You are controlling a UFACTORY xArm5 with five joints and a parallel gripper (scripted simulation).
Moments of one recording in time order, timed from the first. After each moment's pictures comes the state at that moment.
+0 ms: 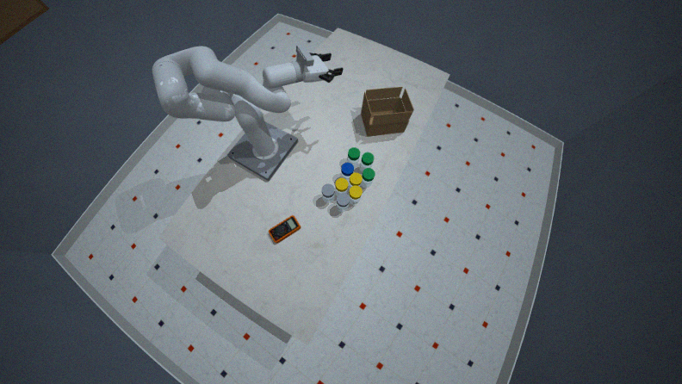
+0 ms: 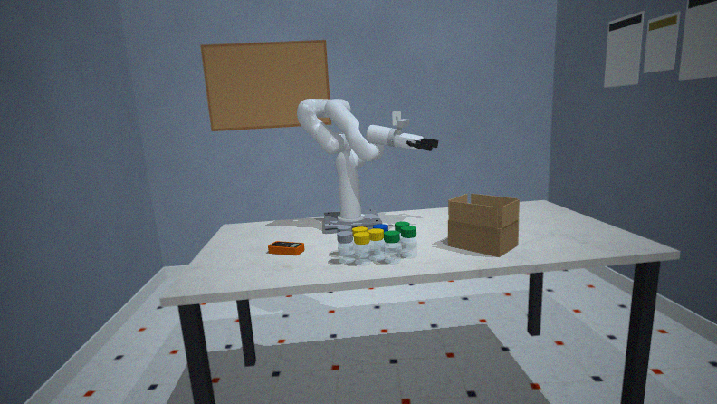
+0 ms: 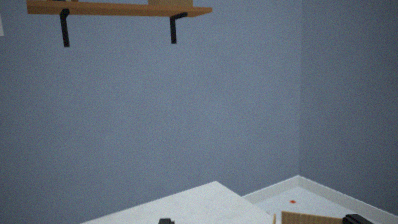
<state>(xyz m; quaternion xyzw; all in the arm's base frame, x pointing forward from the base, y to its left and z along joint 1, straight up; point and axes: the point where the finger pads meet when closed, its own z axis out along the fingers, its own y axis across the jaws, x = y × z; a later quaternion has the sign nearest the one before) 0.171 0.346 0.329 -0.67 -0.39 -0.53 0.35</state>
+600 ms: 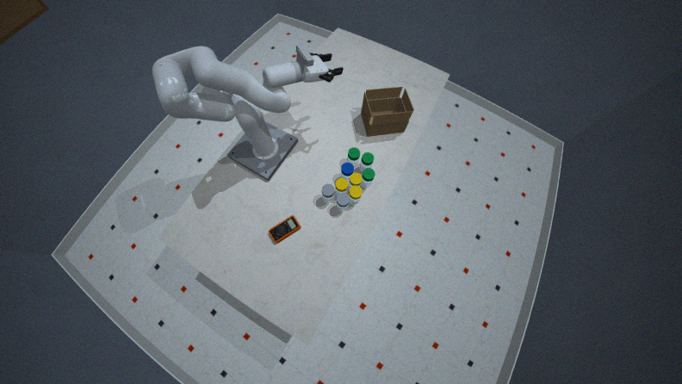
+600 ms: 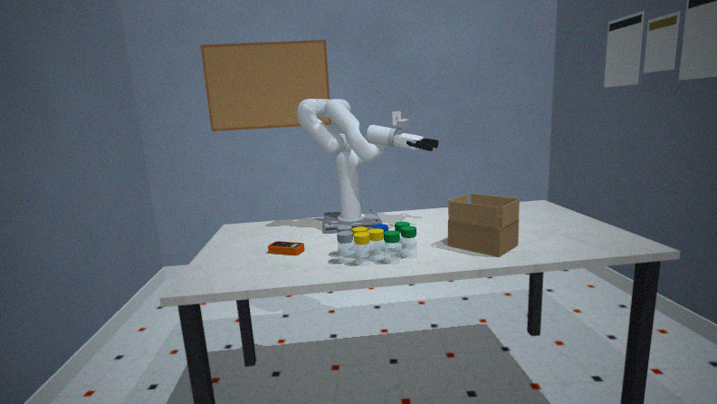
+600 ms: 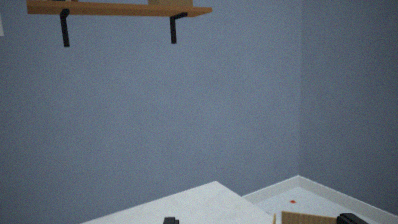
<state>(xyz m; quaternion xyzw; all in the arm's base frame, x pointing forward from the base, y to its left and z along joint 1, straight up) 0.171 0.346 0.329 -0.67 -0.39 -0.53 0.35</state>
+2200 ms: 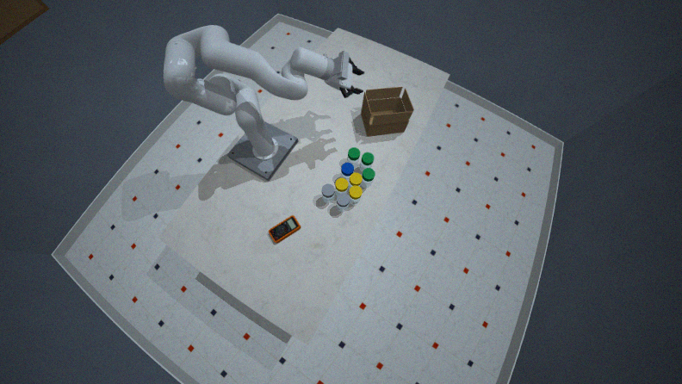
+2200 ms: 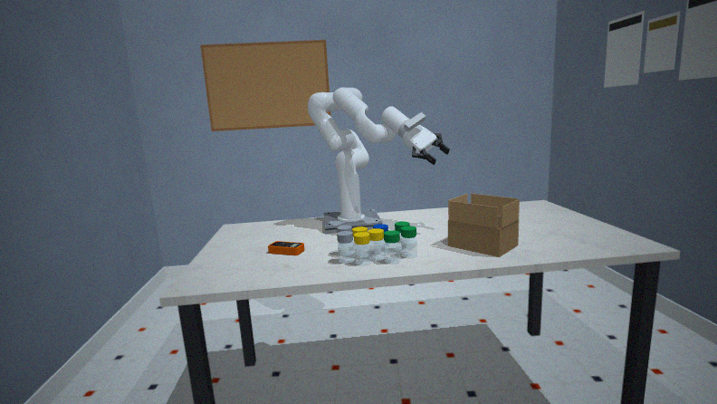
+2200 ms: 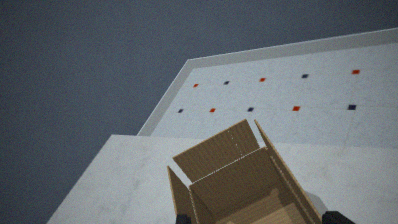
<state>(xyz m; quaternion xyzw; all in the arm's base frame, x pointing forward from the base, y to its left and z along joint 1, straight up) 0.289 0.342 0.301 -0.88 -0.14 -0.35 0.30</state>
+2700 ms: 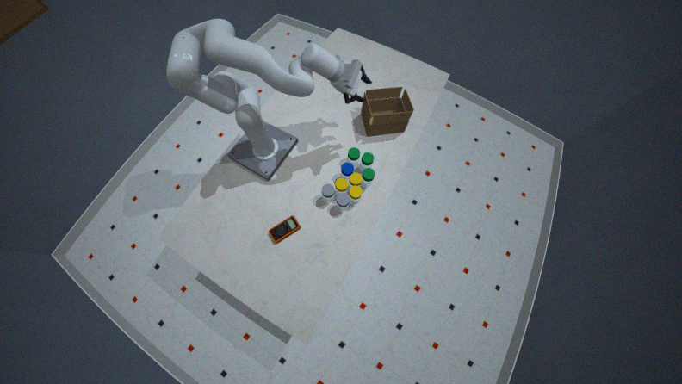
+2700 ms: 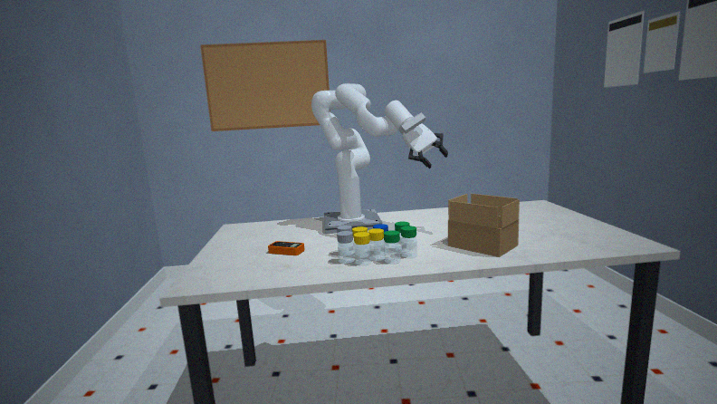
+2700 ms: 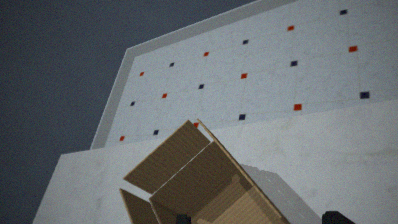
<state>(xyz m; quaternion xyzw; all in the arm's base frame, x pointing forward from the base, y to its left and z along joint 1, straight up) 0.325 0.322 0.293 -0.92 -0.02 -0.28 0.27</state>
